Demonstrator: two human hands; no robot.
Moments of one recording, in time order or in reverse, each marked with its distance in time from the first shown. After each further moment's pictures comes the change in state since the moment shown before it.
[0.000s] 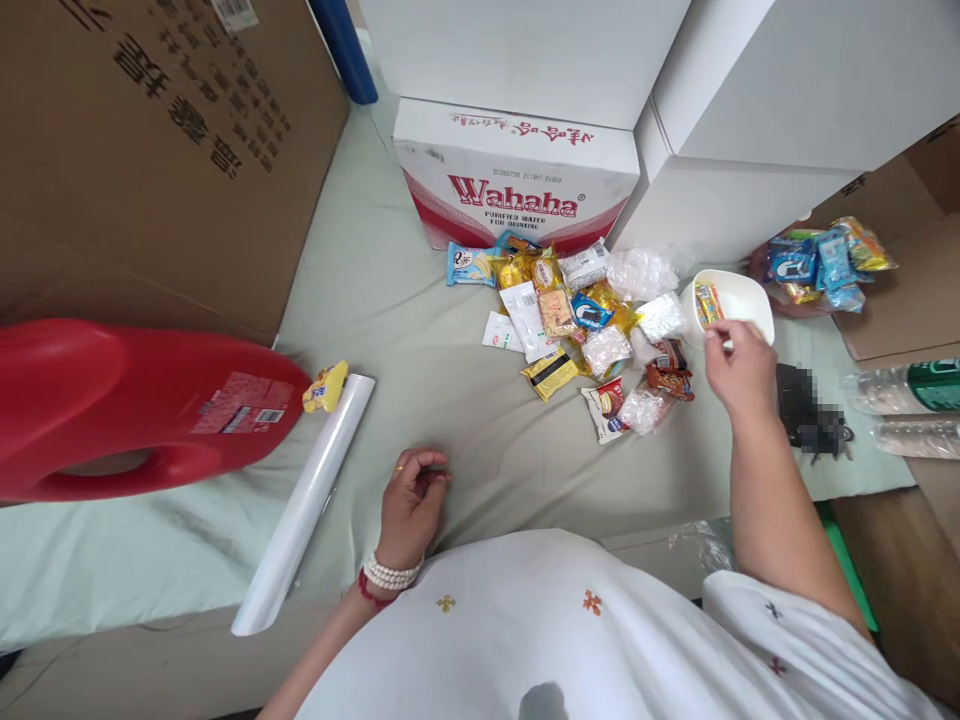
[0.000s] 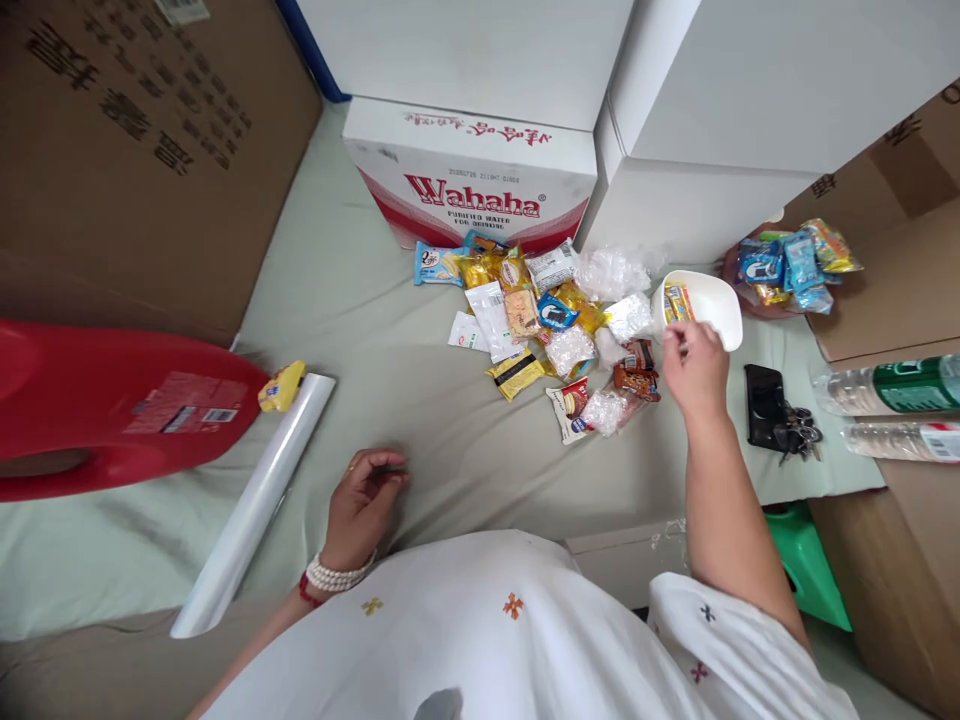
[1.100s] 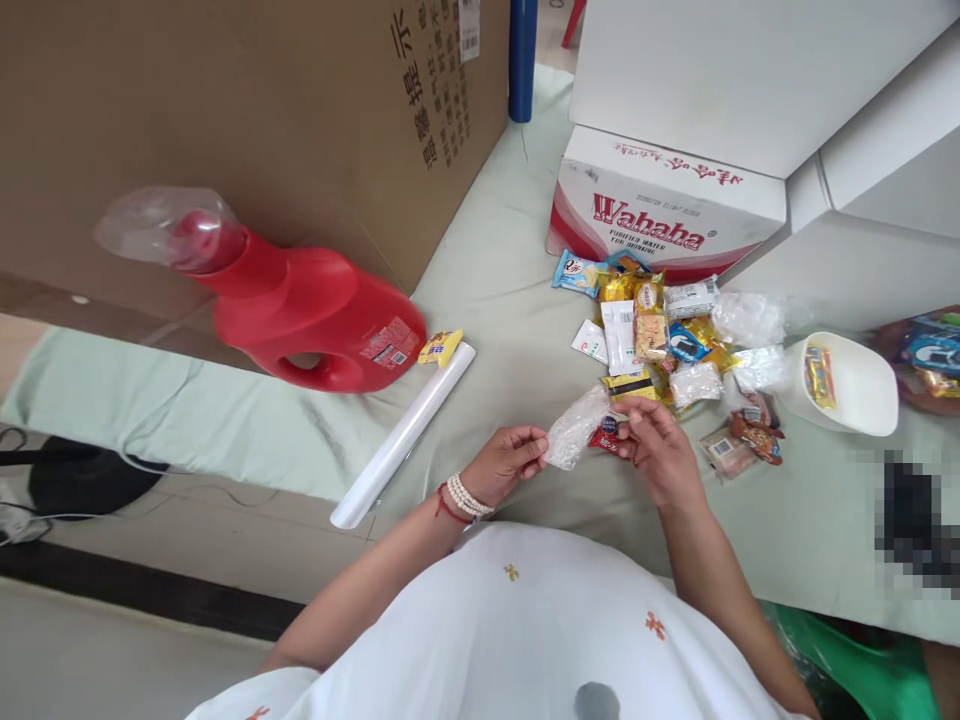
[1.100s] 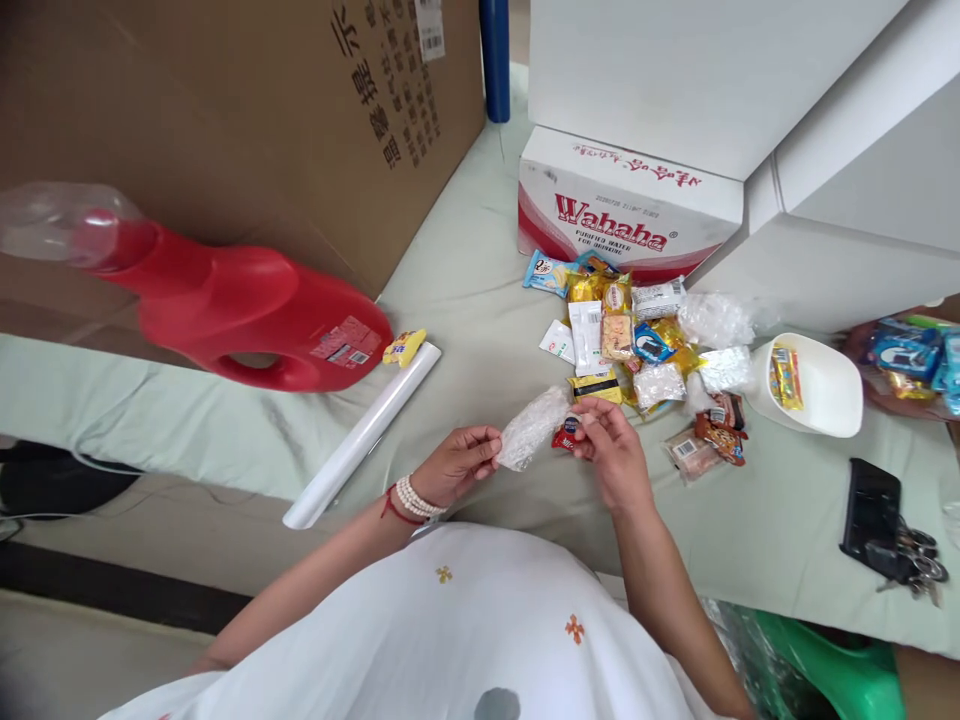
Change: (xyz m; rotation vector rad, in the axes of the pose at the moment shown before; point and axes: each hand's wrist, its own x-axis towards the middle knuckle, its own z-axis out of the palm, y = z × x) left_hand 0.021 0.045 0.009 -0.719 -0.448 -0.451; right_hand -0.093 -0.217 0.036 1.414 -0.624 0.618
